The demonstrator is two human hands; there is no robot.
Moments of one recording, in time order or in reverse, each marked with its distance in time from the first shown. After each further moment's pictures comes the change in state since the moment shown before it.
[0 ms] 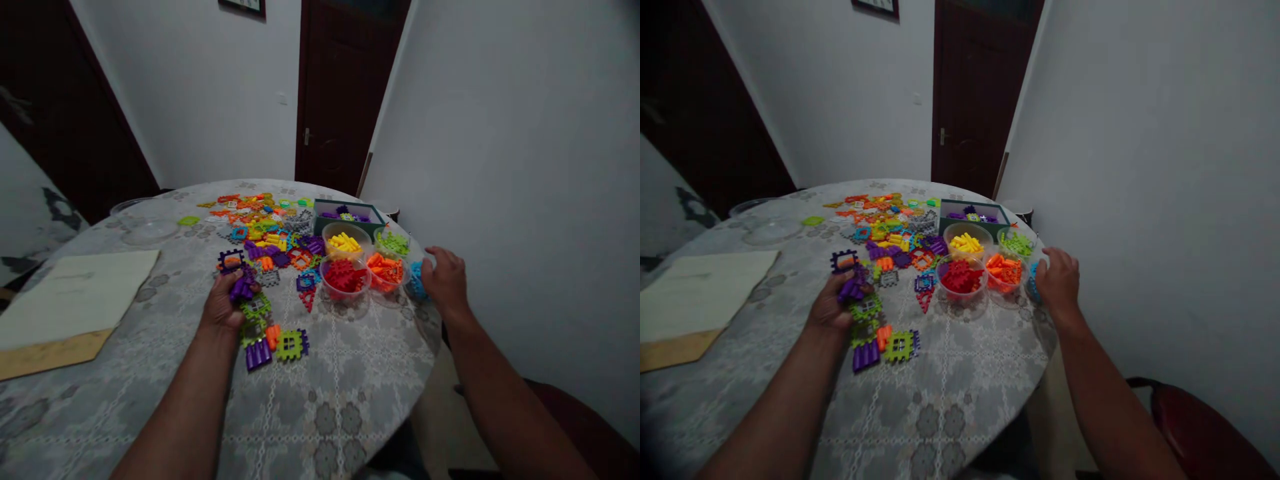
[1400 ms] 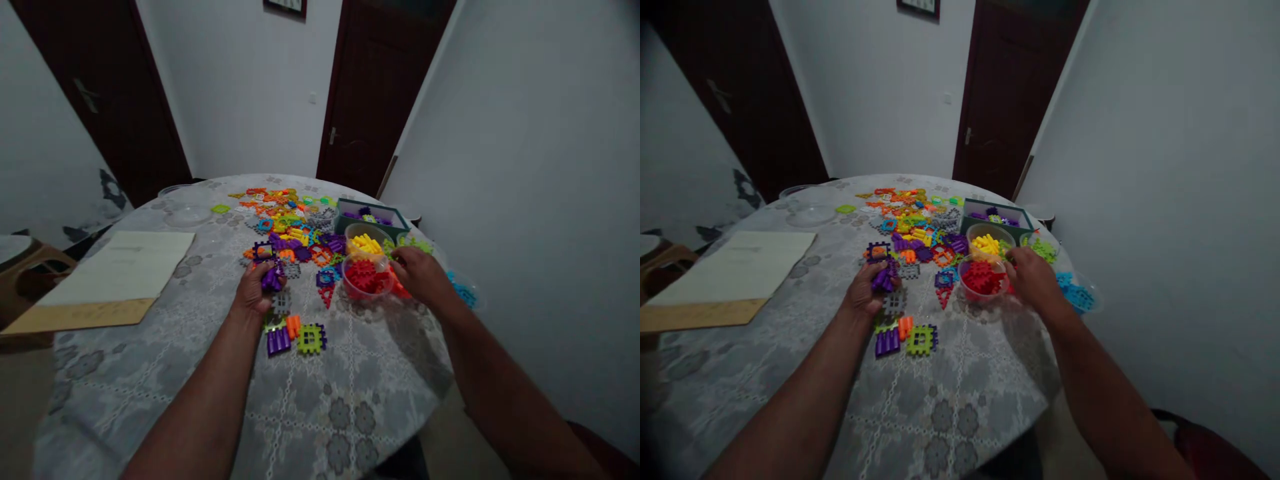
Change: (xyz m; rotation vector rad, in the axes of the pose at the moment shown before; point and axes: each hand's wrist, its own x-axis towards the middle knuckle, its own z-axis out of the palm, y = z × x) left_hand 0.002 -0.011 -0.006 -0.021 -0.019 0.001; right_hand 0.022 -0.099 0.011 0.053 -0.502 -0.334
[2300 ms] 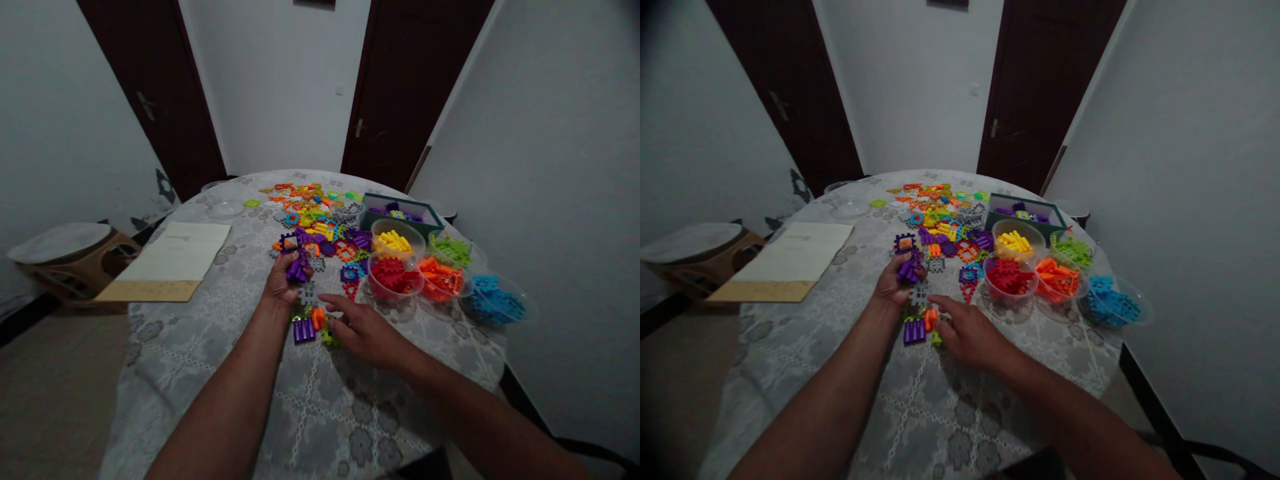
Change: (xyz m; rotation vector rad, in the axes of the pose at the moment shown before) left_hand -0.015 0.007 0.010 -0.131 0.001 -0.069; right_hand -0.064 -0.168 0.037 0.833 -0.488 -0.211
